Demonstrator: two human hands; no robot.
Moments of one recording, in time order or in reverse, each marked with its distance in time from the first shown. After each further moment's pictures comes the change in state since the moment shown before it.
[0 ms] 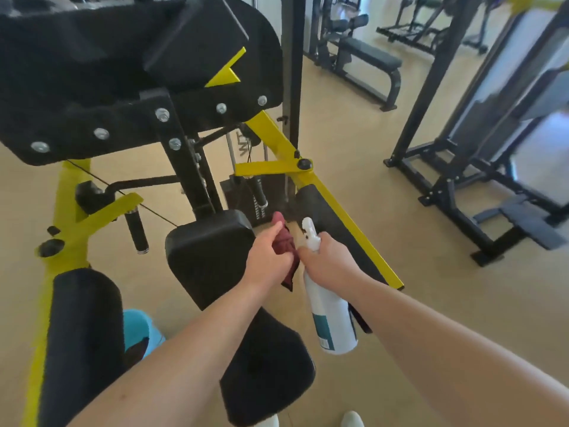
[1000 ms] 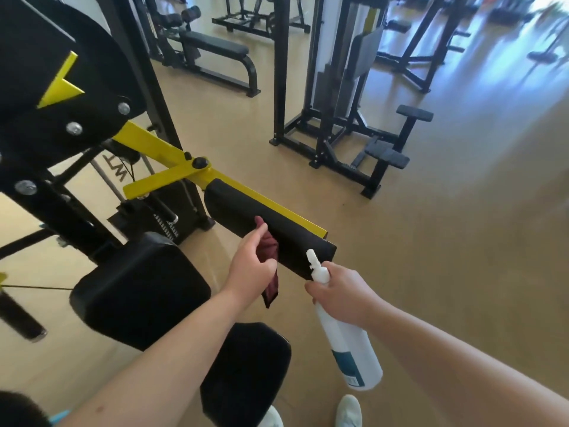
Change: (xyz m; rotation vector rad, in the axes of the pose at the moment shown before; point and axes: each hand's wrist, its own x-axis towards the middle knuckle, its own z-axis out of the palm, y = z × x) left_hand -0.014 -0.012 0.041 -0.004 -0.502 0.269; right_hand -0.128 0.090 0.008 0.182 0.221 0.326
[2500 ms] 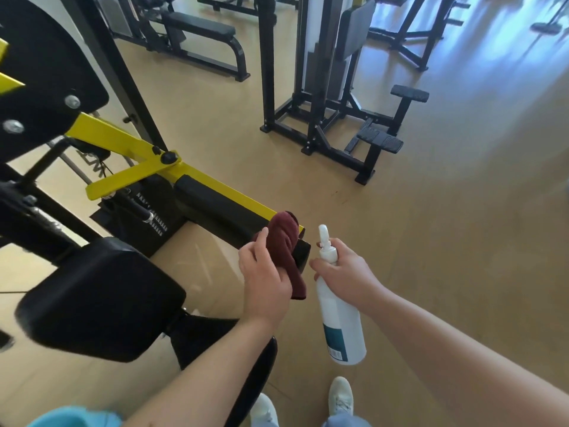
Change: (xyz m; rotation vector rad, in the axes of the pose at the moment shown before) left_hand -0.012 -0.009 0.101 0.331 0.292 0.255; right_hand 0.032 0.045 -0.043 0.267 0.066 0.013
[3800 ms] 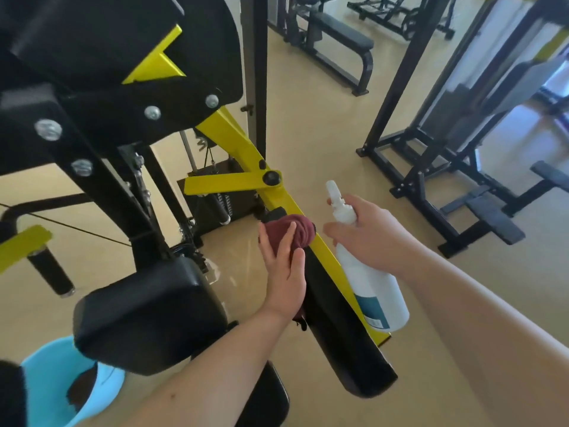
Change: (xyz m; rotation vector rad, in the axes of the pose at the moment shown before) left_hand 0.147 -0.082 -0.022 -0.533 0.305 -0.304; right_hand 0.150 -0.229 0.041 -0.540 -0.259 -0.407
